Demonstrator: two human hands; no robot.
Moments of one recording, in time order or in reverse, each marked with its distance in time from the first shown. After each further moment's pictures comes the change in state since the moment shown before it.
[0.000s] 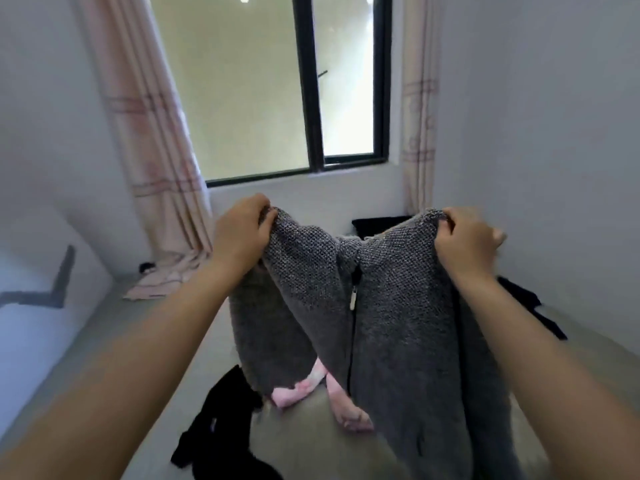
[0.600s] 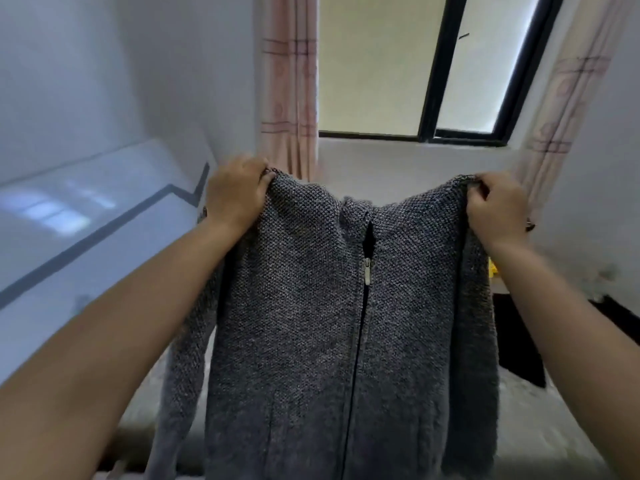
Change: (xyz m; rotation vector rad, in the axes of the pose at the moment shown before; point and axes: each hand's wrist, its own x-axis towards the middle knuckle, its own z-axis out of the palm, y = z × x) left_hand -0.147 -0.122 -0.197 0.346 0.100 -0.218; right_hand -0.114 -0.159 -0.001 0.189 -0.228 -0.293
